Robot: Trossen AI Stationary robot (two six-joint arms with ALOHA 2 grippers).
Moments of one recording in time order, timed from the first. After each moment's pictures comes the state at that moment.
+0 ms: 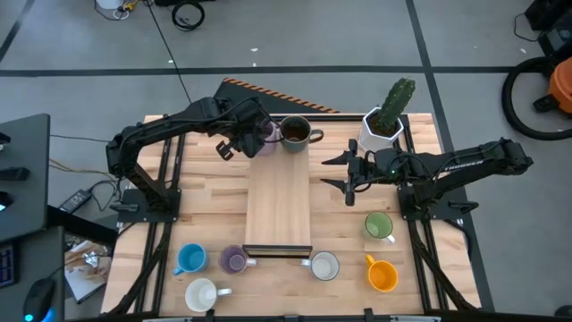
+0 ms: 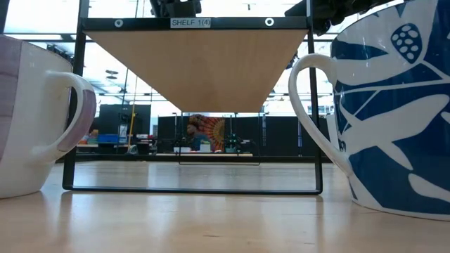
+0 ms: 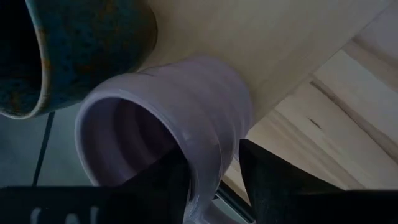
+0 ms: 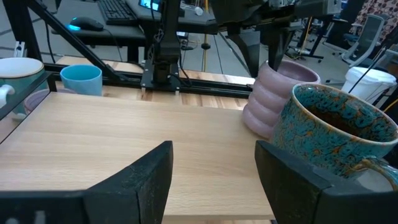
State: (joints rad) left arm 0.35 1.62 1.66 -1.15 -0.18 1.32; right arm 0.08 0.98 0.70 0.05 0.23 -0.13
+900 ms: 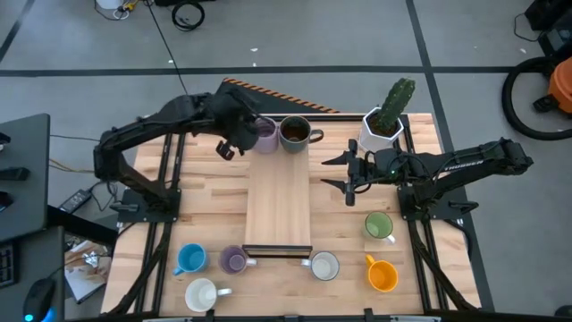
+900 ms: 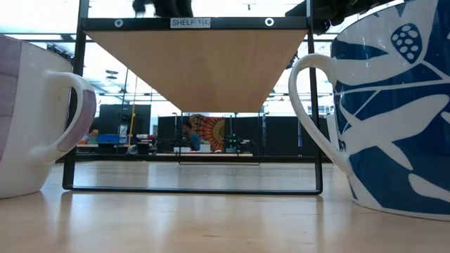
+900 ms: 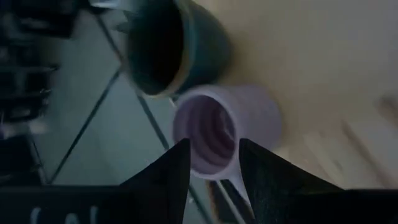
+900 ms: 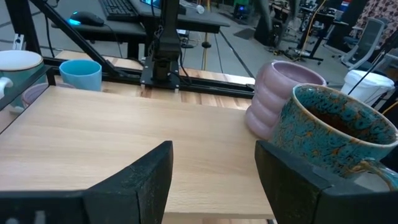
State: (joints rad) left arm 0.30 1.50 1.74 -1.08 -0.17 1.06; right arm 0.08 0.98 0.70 0.04 0.23 -0.16
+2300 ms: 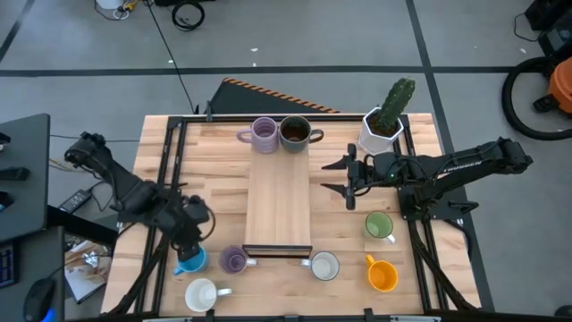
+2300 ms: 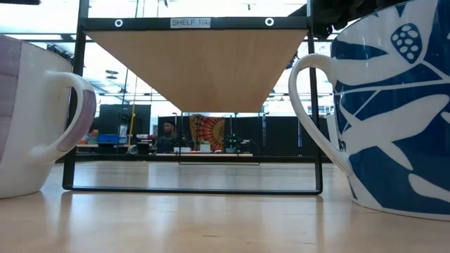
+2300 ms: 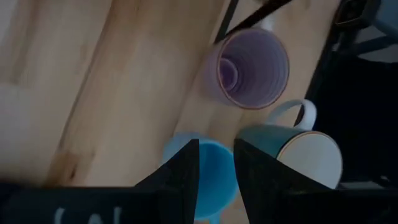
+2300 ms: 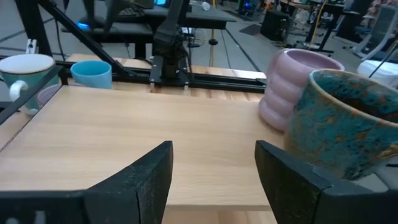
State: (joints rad) left arm -0.68 1.15 1.17 -1.18 -0.10 -1.08; right arm 0.10 0.98 0.66 0.08 0.23 -0.10
